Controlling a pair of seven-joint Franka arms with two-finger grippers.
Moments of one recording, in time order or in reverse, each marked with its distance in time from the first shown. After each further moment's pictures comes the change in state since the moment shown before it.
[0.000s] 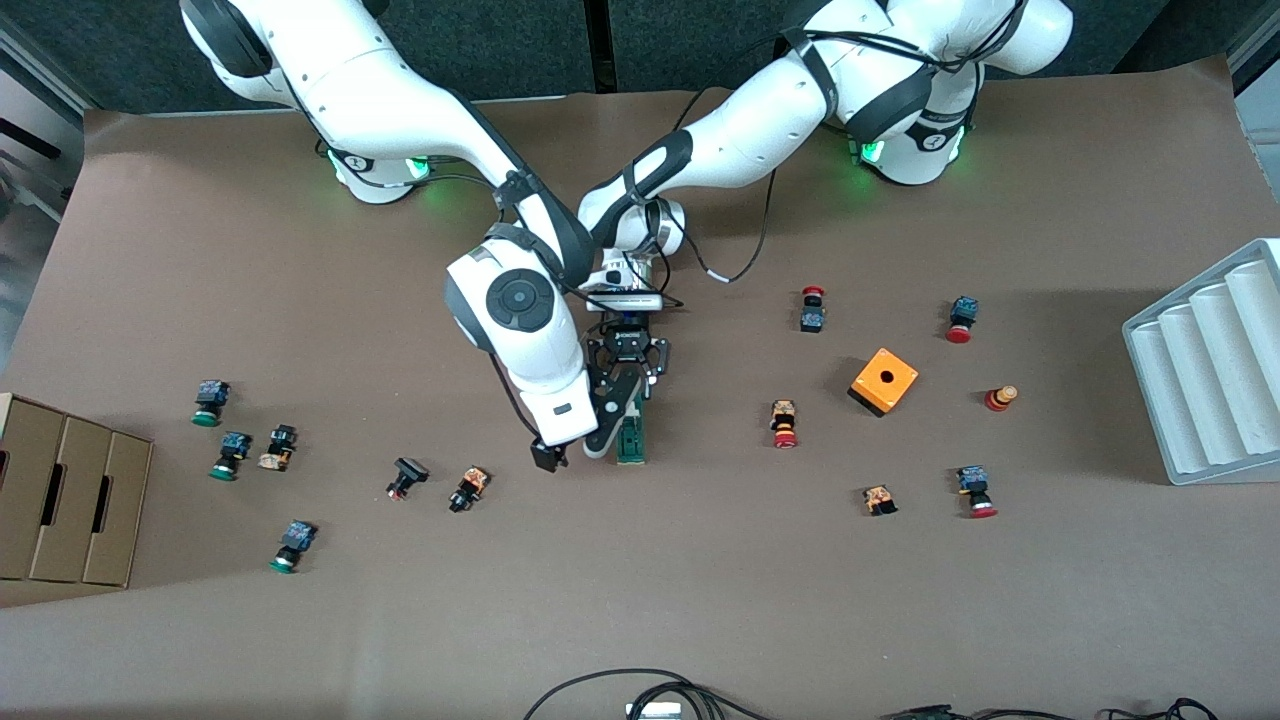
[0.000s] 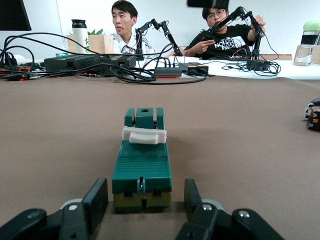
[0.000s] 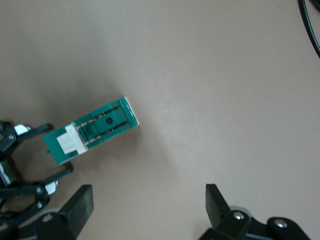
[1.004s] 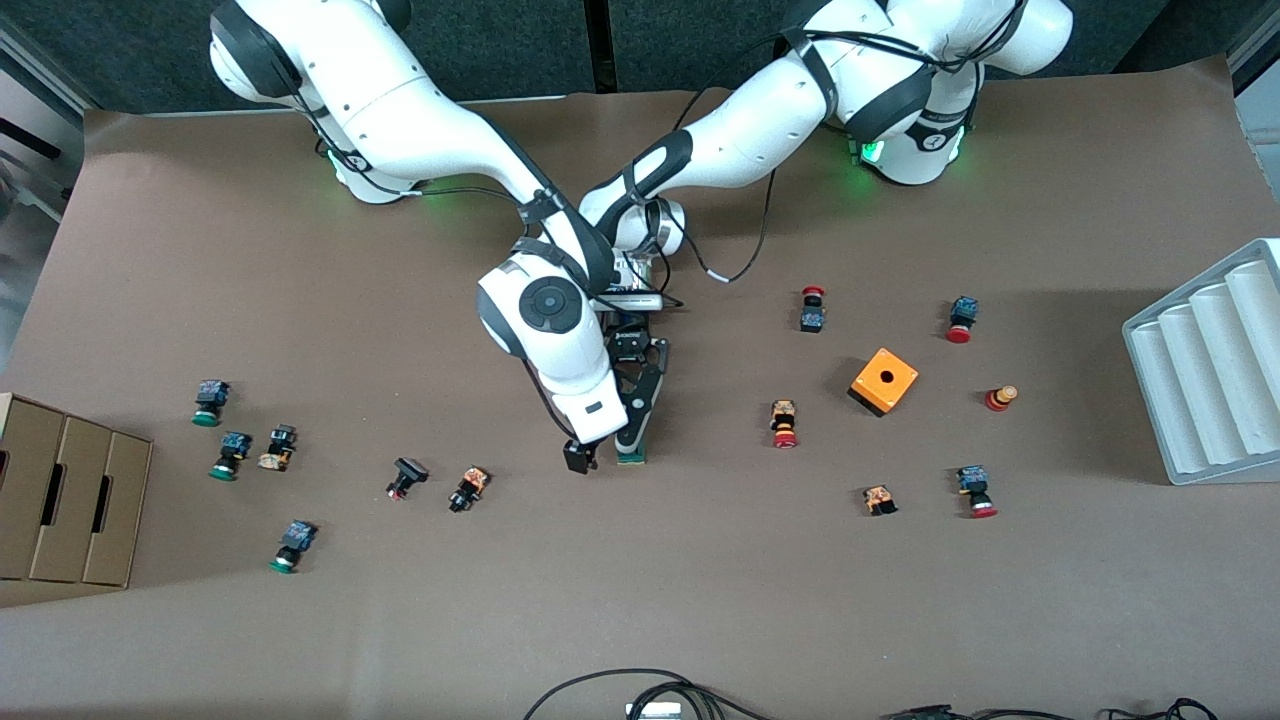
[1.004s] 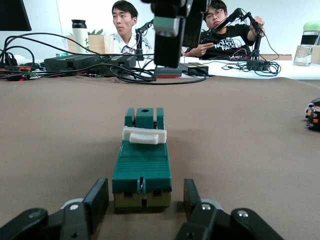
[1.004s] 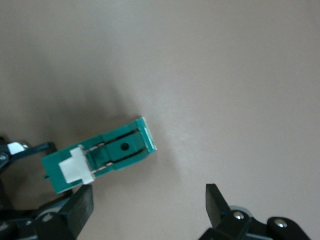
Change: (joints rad) left arm -0.001 0.000 0.000 0.000 0.000 -0.001 0.000; right arm 0.043 0.076 -0.002 0.001 -0.003 0.098 -0.032
